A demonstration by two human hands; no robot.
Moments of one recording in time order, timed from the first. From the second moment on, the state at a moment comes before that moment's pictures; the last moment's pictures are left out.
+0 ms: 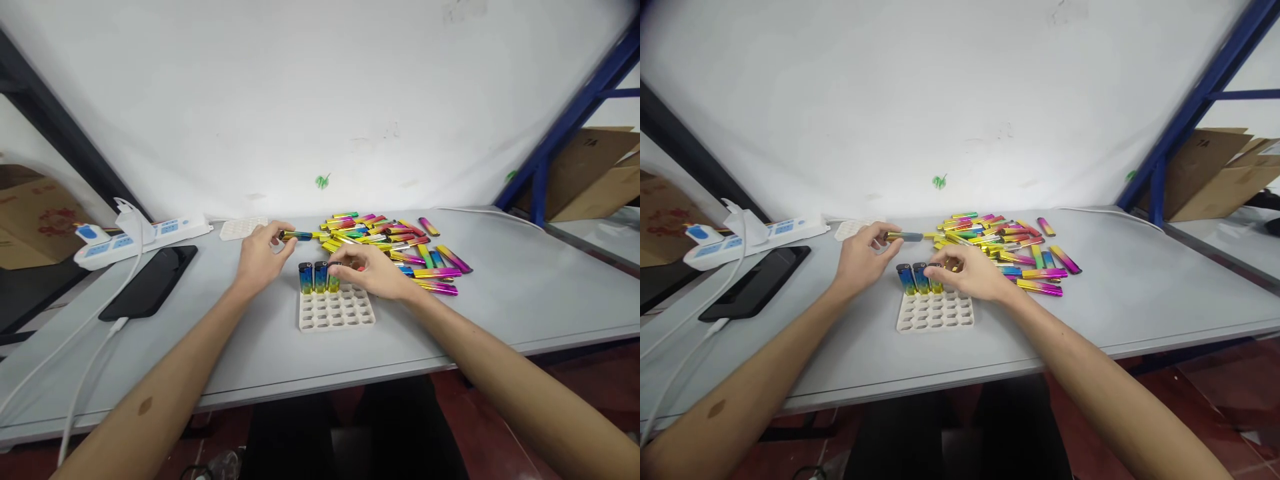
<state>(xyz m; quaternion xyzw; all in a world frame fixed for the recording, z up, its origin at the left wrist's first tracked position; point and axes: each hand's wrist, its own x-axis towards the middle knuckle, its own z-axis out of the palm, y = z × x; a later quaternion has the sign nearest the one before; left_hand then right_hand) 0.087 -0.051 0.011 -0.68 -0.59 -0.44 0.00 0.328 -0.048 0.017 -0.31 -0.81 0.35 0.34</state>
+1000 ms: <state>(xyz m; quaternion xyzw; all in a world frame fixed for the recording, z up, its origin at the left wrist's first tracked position) 0.099 -0.060 0.014 -0.73 -0.49 -0.43 -0.22 0.328 -0.035 0.010 -0.36 -0.72 0.40 0.45</state>
